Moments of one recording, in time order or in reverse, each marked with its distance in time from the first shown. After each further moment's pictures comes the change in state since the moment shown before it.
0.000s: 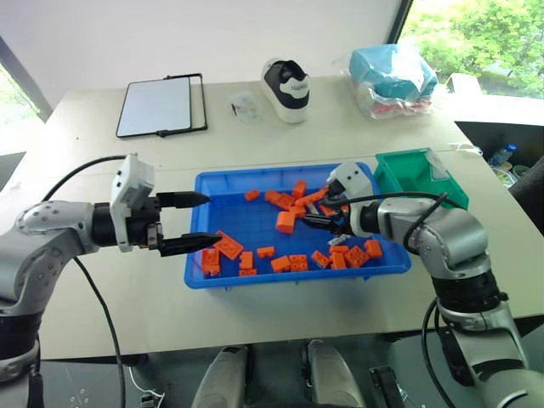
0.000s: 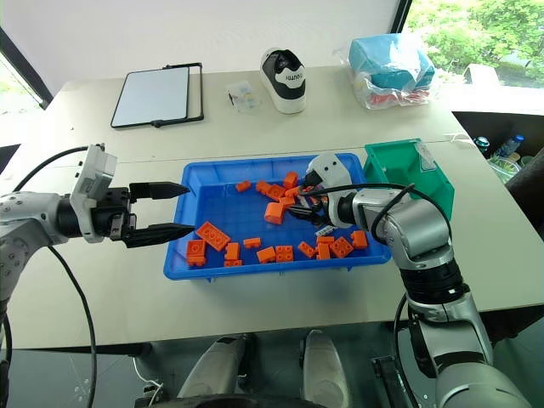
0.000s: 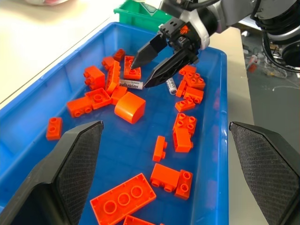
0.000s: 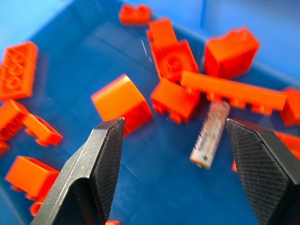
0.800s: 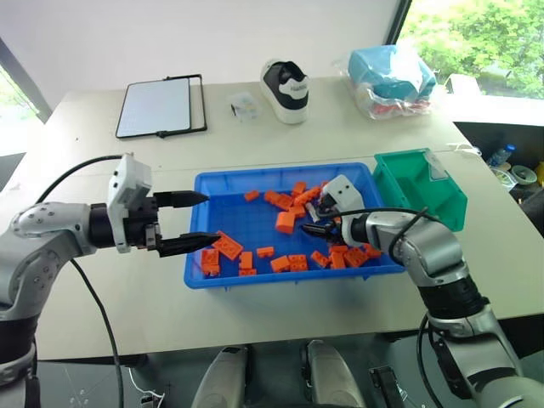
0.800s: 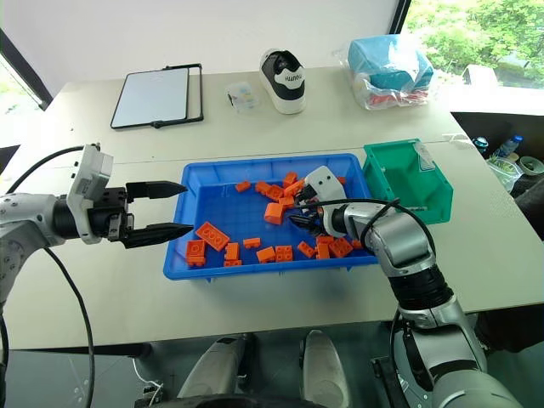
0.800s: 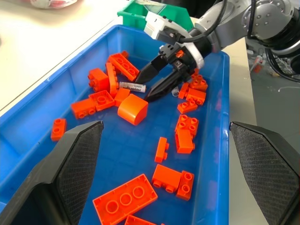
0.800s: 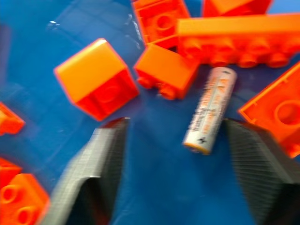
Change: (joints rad) left arm 0.006 -0.005 -0.002 -0.015 -0.008 0.000 0.020; right arm 0.056 0.034 0.069 0.093 -0.077 -0.155 -0.016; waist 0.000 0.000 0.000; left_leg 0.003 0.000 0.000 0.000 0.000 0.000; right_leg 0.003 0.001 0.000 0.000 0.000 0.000
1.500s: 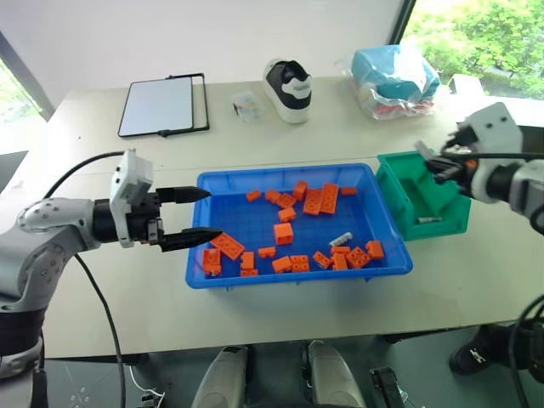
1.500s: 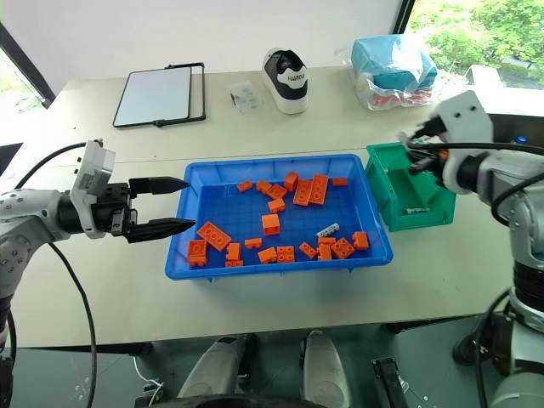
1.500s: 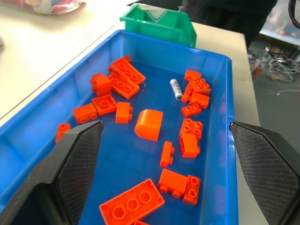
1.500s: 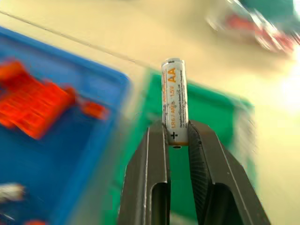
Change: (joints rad) left arm -0.054 -0.027 -0.049 0.065 0.033 -0.035 -0.032; right arm 0.062 -0.487 -0.432 -0.140 0.023 0.153 0.022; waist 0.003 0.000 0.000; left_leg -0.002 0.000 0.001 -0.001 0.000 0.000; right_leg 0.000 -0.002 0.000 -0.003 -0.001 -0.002
